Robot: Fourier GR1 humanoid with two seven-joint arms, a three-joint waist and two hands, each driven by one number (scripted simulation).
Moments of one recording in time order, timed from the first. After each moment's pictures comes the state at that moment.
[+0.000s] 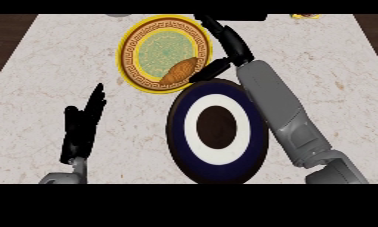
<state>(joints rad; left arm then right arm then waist) -0.03 0.14 -0.06 -1.47 -0.05 0.17 0.21 -1.06 -0.04 0.05 -0.36 0.06 0.06 -0.47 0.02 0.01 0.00</state>
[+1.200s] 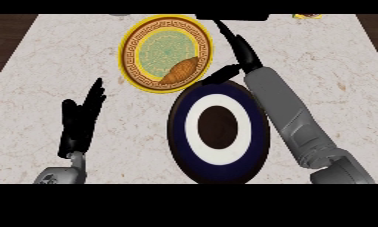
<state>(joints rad) -0.06 0.13 -0.03 -1.47 -0.06 0.14 0.24 -1.06 -0.07 0.02 -0.20 0.18 -0.10 -0.52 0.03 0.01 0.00</state>
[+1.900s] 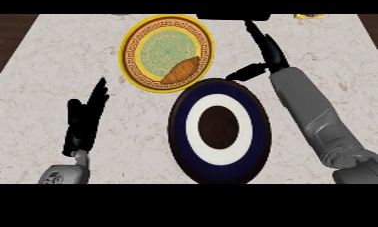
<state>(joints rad) -0.08 0.11 -0.03 -1.44 -0.08 0.14 0.21 -1.02 -0.18 -0.04 -0.16 0.18 -0.08 -0.60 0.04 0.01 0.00</state>
